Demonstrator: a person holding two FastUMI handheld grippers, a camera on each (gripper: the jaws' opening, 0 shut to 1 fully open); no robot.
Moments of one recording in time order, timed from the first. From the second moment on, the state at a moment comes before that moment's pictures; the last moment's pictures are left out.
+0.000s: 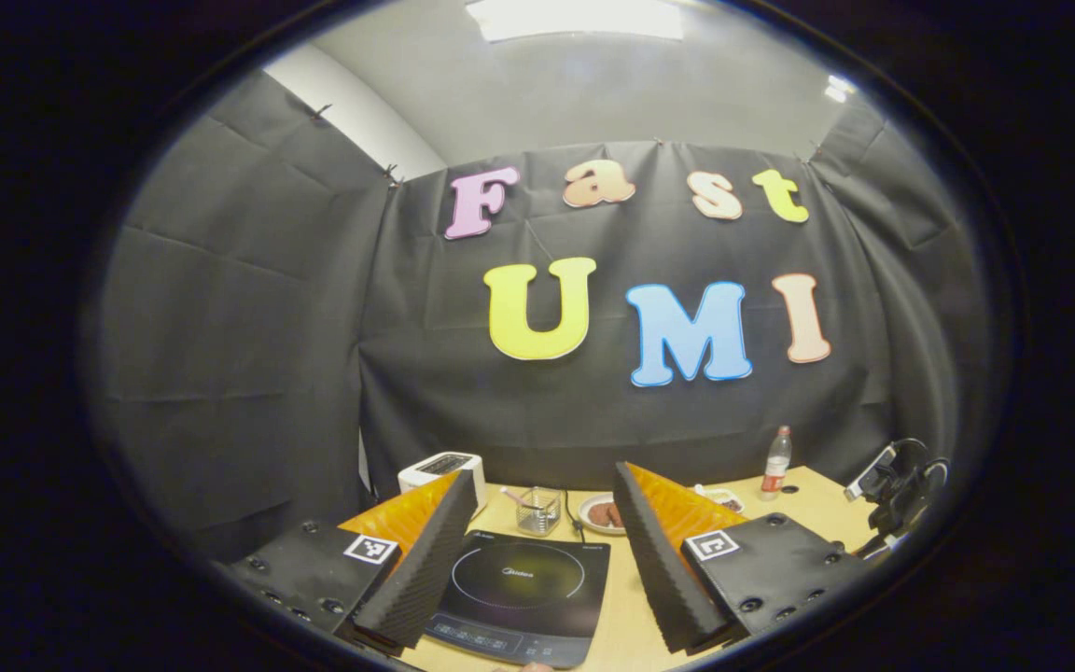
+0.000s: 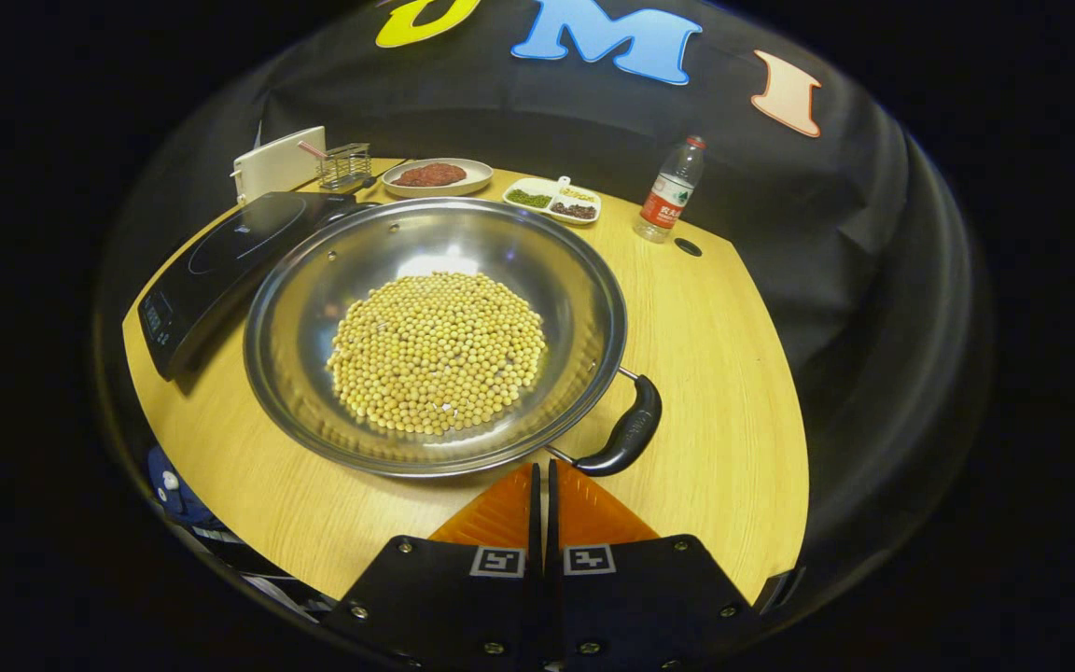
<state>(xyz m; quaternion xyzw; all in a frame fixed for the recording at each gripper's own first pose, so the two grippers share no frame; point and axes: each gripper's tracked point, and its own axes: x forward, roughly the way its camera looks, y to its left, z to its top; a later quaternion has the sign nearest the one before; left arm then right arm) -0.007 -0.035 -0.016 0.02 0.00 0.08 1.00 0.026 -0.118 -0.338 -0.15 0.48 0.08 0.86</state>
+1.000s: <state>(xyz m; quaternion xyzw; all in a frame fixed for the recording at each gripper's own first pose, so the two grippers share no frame) 0.041 -0.043 -0.068 0.00 0.05 0.04 1.00 0.091 -0.143 -0.340 -0.20 0.43 0.03 0.88</state>
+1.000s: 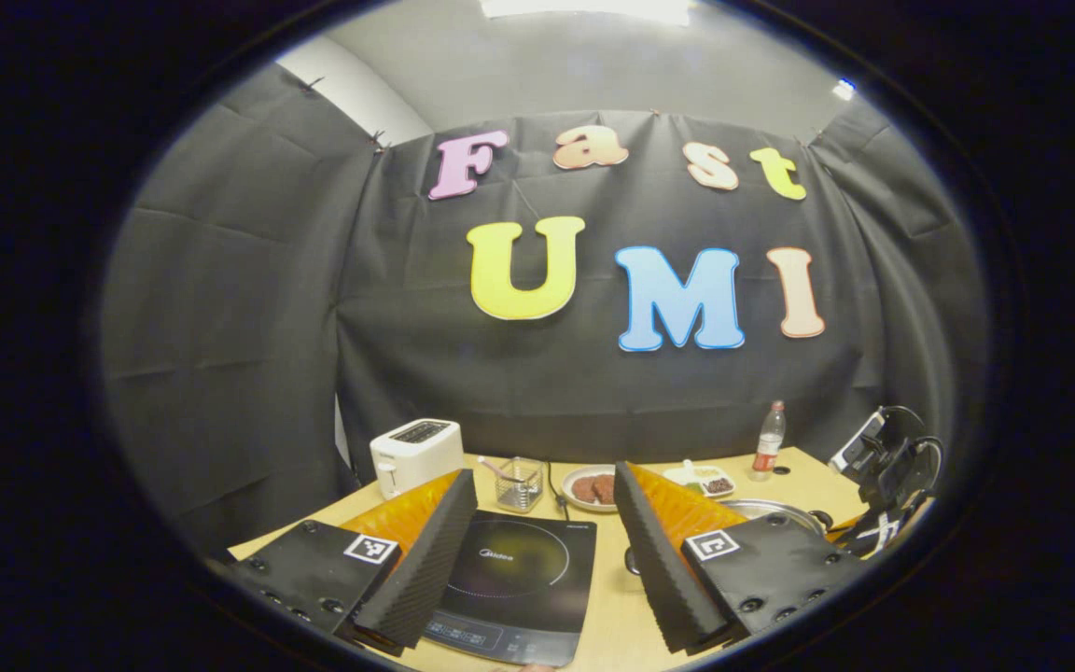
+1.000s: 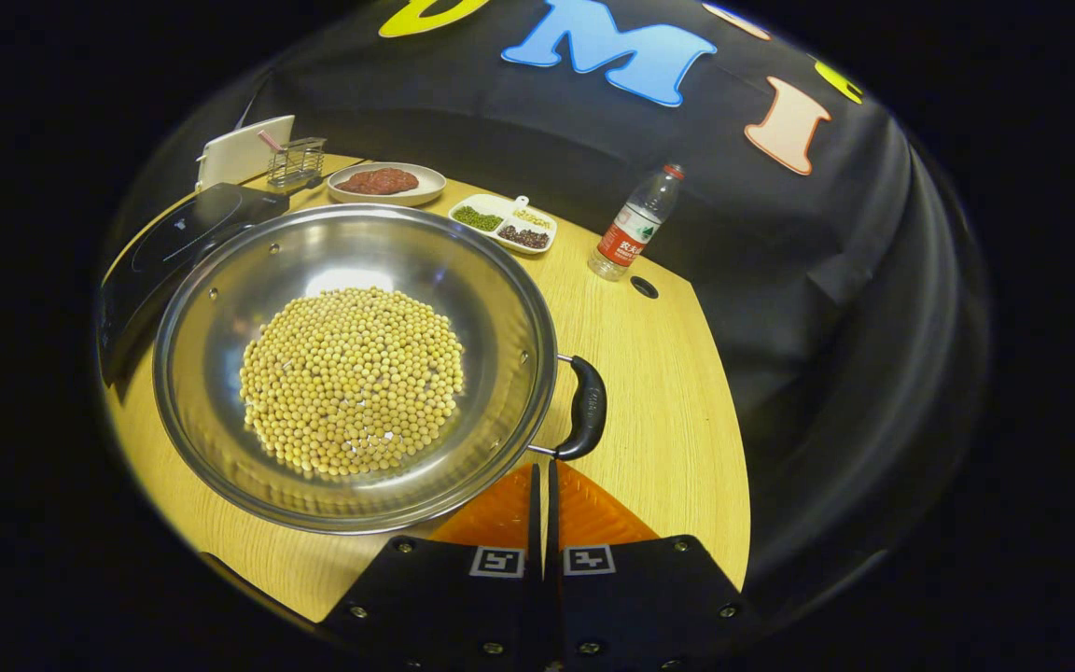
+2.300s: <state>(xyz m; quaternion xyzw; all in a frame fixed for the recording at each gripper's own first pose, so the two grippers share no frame) 0.163 -0.151 -0.240 -0.02 0.23 -0.09 0.97 0.113 -0.136 -0.299 -0.01 0.37 -0.04 0.93</state>
